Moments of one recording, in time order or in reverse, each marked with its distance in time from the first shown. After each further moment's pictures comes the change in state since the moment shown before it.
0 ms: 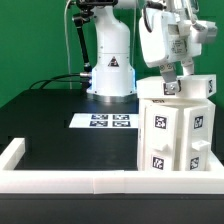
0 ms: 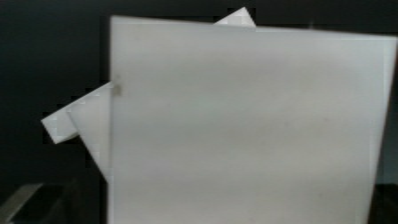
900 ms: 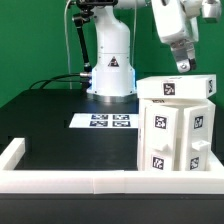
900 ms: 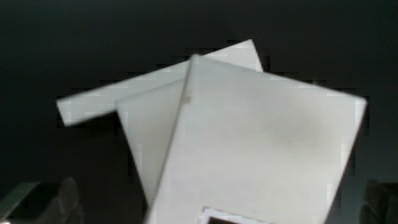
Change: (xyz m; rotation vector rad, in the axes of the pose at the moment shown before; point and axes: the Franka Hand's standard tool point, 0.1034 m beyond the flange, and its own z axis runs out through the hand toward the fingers) arm -0.012 0.003 -0.027 0.006 -0.031 -0.376
